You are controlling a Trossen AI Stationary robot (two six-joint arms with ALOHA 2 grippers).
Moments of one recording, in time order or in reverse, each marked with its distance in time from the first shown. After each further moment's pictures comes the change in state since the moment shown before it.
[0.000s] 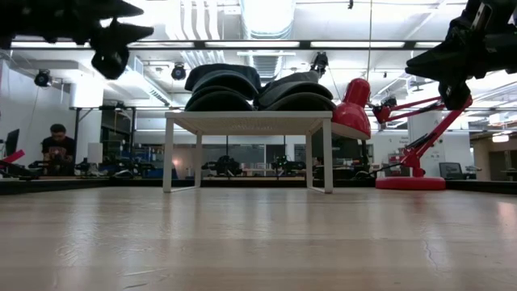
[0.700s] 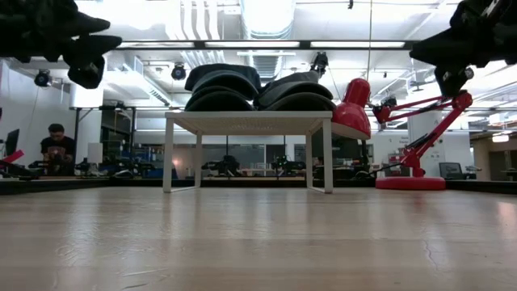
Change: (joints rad) left arm 0.000 -0.375 -0.138 -0.251 0.017 0.111; right arm 0.000 -0.002 0.043 -0.002 -0.097 -0.165
